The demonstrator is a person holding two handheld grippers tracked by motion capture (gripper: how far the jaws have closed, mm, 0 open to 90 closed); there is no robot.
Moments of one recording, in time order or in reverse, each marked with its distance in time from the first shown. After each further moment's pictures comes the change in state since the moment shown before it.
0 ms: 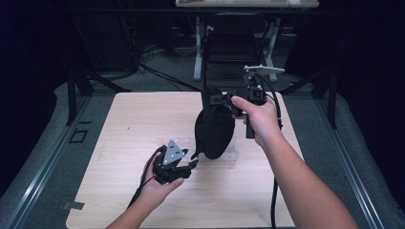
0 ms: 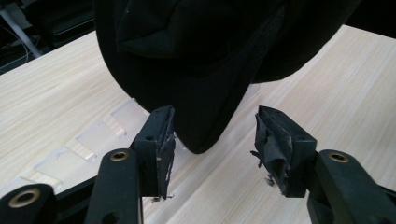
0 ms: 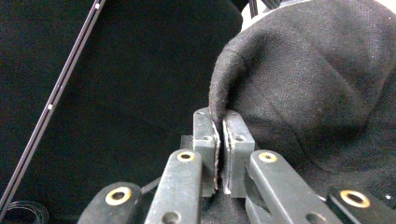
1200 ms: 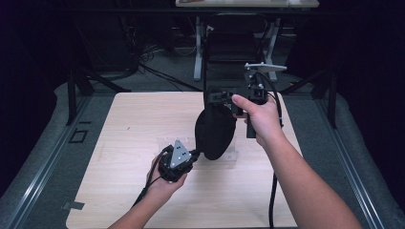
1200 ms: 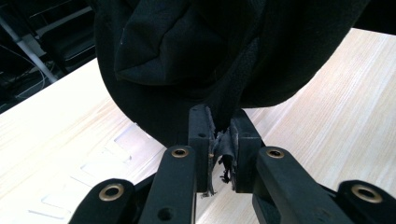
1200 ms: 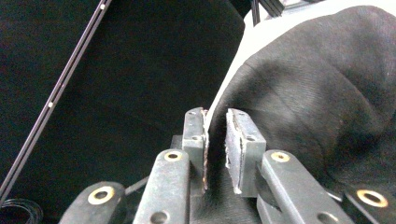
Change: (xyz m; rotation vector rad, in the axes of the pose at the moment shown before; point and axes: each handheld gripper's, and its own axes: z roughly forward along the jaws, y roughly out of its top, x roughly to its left) left arm -0.009 0.007 0.007 -0.047 0.033 0.085; right arm 0.012 -0.001 -0.007 -0.020 0.001 -0.042
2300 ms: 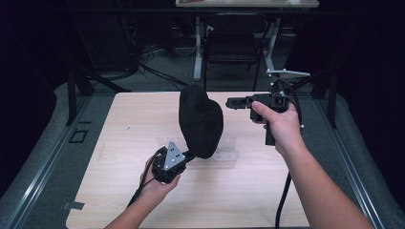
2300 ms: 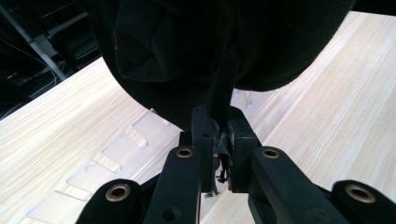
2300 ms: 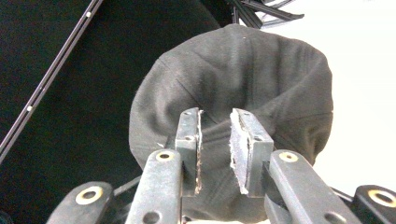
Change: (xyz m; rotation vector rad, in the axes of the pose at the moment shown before) left arm 0.010 -0.014 -0.009 0.009 0.026 0.016; right arm -0.019 -0.015 -0.040 -0.057 -0.065 -0.026
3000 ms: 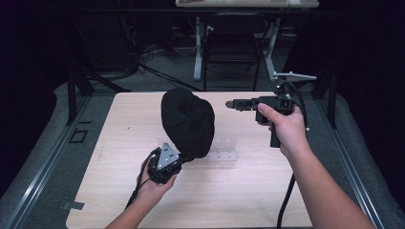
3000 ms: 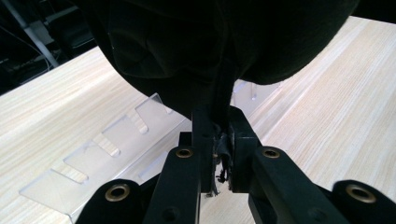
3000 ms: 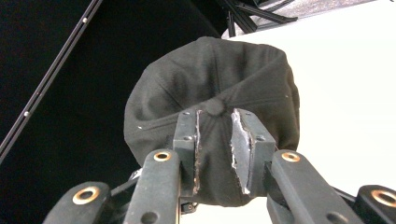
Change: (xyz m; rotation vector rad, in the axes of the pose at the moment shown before) left arm 0.009 -0.014 -0.001 -0.002 -0.011 -0.063; right arm -0.010 -0.004 -0.010 -0.017 -0.011 0.012
